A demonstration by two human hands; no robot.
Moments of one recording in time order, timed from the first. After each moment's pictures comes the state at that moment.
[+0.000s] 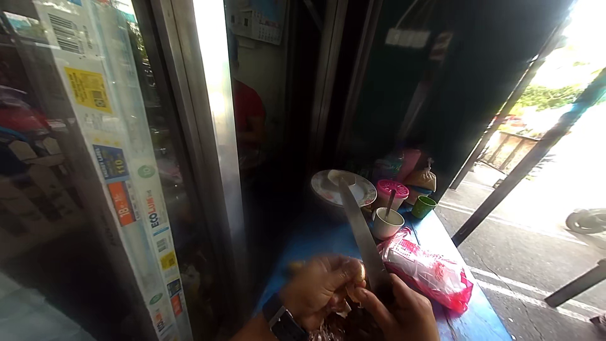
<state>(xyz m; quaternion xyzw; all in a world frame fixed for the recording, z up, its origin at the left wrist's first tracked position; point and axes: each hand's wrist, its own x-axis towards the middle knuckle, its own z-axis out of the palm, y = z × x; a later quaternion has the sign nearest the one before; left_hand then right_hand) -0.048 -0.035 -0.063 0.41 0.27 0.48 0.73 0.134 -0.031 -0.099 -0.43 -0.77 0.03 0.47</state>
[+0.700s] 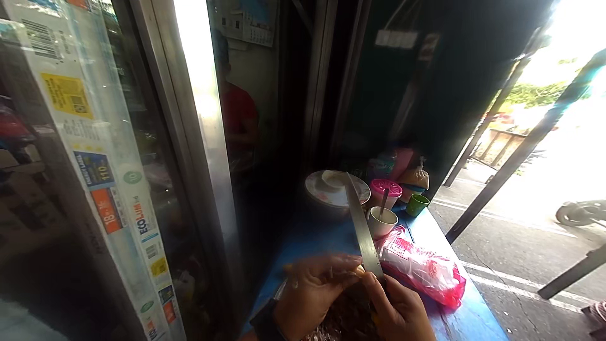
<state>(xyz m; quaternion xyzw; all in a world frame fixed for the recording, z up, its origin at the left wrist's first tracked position) -0.039 -0.033 -0.087 0.66 0.25 0.65 0.29 0.136 -0.032 -0.094 -0.41 -0.72 0.25 0.51</state>
